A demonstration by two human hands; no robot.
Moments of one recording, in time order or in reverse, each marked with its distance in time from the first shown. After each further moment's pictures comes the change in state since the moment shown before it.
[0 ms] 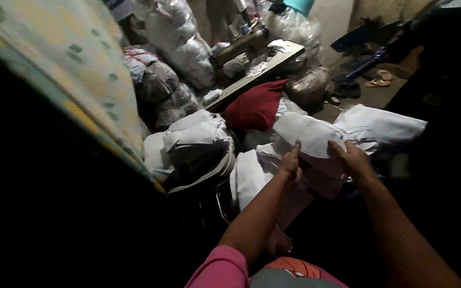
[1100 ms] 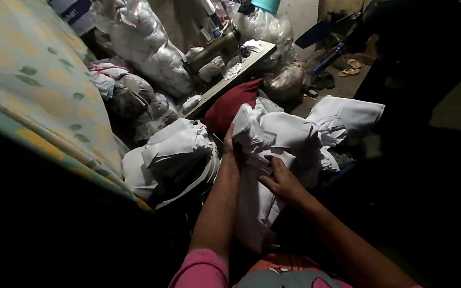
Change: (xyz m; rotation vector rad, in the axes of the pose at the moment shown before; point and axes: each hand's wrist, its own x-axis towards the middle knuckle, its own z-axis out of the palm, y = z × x) left_hand 0.028 0.069 -0.061 -0.191 -0.041 0.349; right_hand -0.078 -0.045 0.063 0.204 -0.347 -0.308
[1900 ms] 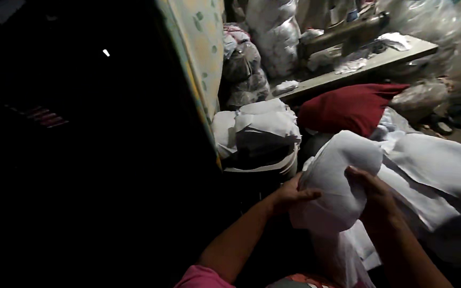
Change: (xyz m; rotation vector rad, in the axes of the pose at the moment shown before) left_hand -0.159 0.091 -0.142 0.572 -0.188 -0.177; right_hand 0.061 -0.065 0.116 0.947 0.105 -0.021
